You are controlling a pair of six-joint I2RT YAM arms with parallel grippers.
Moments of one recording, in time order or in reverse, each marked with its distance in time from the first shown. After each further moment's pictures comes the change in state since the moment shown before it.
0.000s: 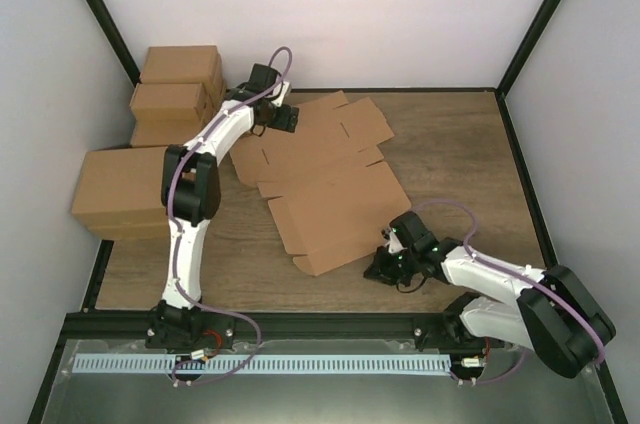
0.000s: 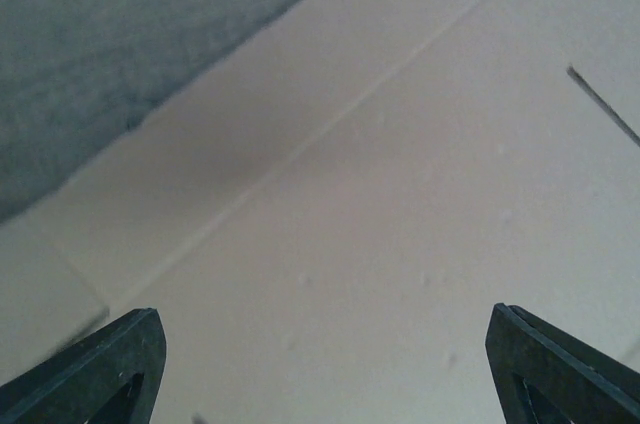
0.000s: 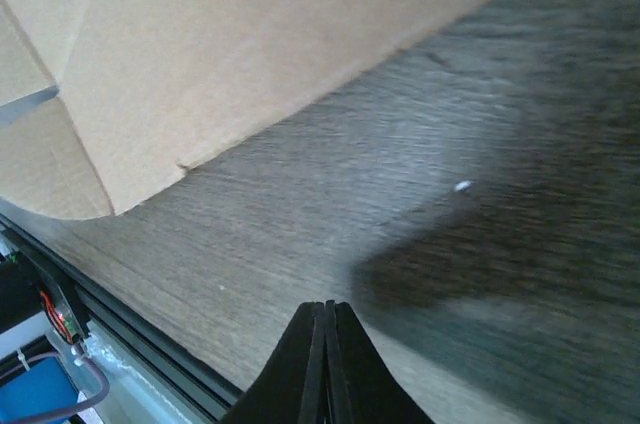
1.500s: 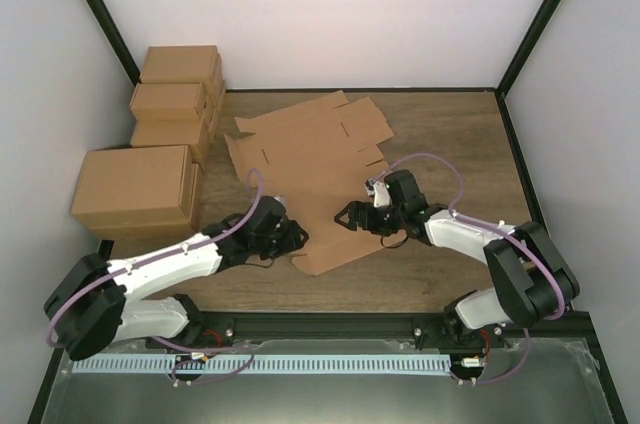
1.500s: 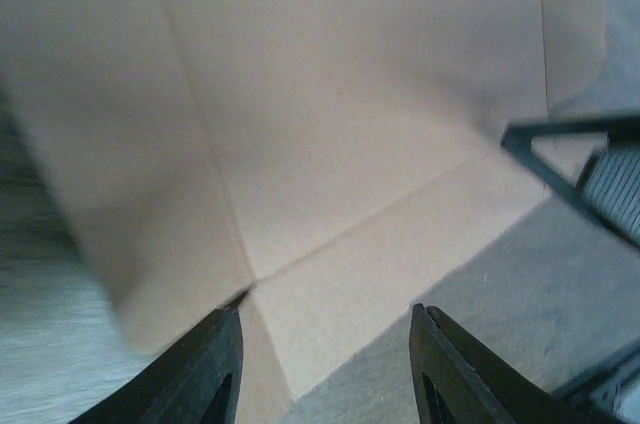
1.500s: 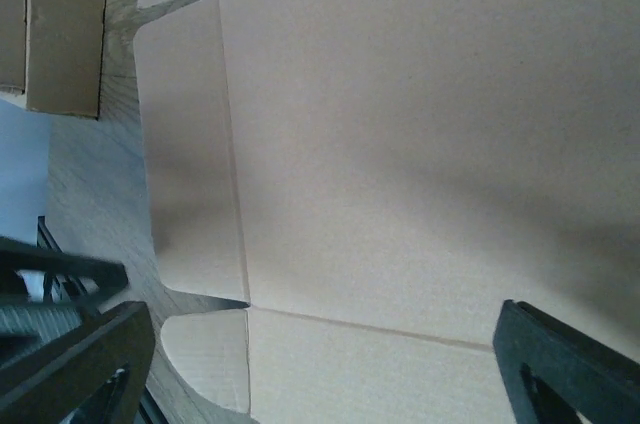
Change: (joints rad) left arm -0.558 -0.982 -1.353 0.449 0.029 -1.031; right arm -0.125 0.280 0.276 0.260 -0.041 -0.298
